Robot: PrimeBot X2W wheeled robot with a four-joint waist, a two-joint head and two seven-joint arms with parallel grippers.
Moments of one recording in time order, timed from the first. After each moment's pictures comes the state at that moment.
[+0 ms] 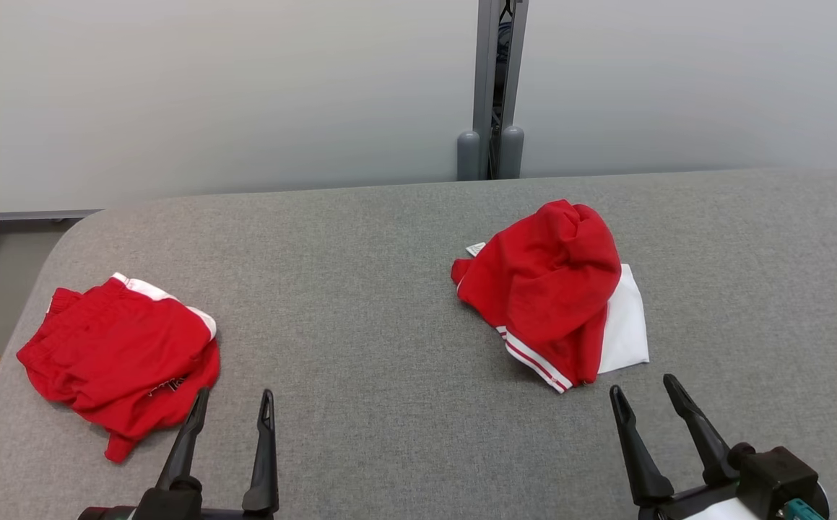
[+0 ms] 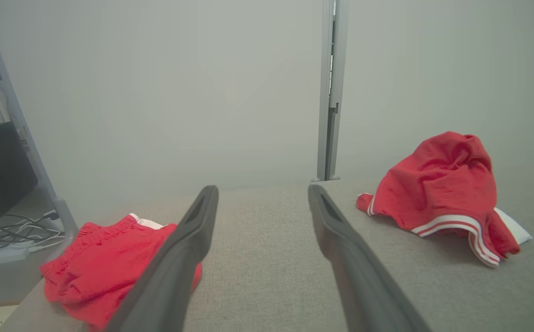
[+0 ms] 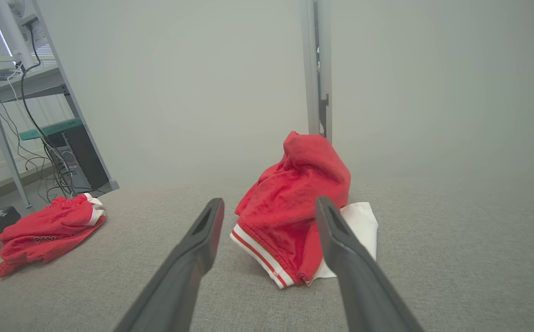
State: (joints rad) left arm 0.16 0.07 -0.15 -0.01 -0.09 0.10 -0.26; right arm 0.06 -0.05 0.17 0.11 0.21 0.13 -0.26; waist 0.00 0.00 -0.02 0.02
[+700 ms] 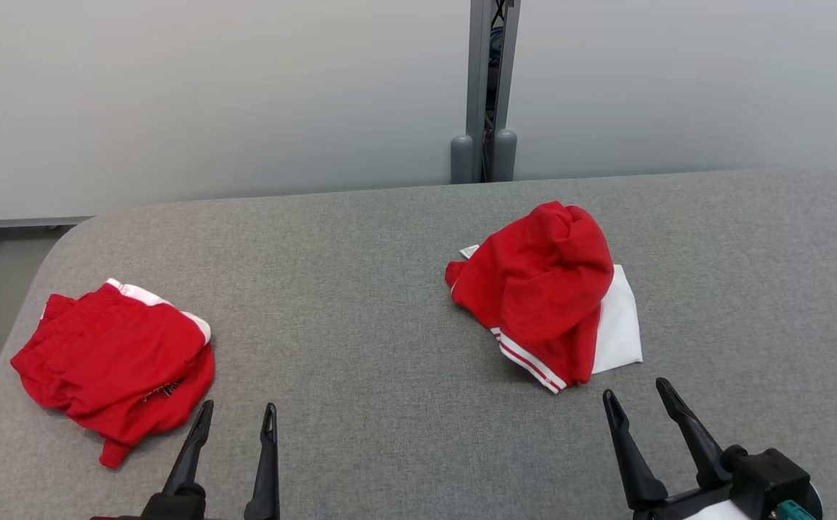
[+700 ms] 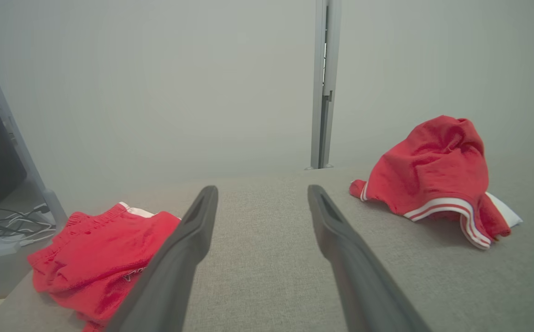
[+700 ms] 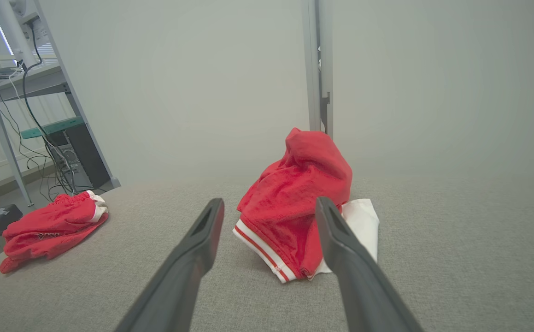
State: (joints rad) left arm 0.17 0.05 -0.14 0.03 -0.08 0.07 -0.26; right arm 0.07 -0.05 0.19 0.12 0.21 0.13 -0.26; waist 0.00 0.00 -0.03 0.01
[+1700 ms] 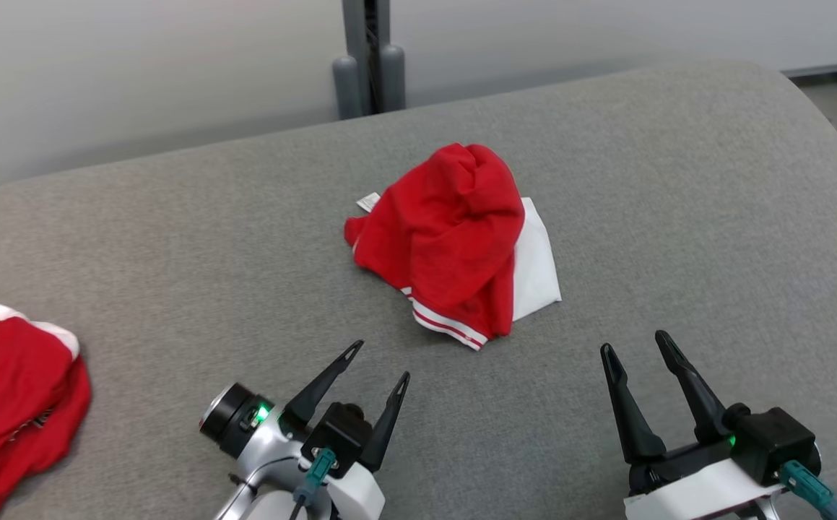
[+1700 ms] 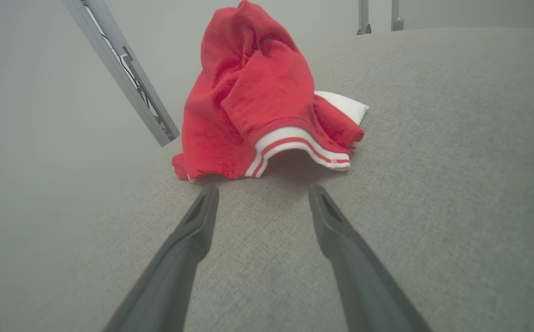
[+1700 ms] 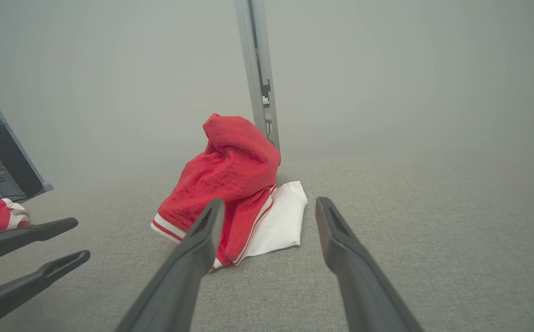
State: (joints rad) left arm -0.22 0.06 -0.44 0.45 0.13 -0.03 -0.26; right arm -0.02 -0.05 0.19 0.11 0.21 0.13 -0.26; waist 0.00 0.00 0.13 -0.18
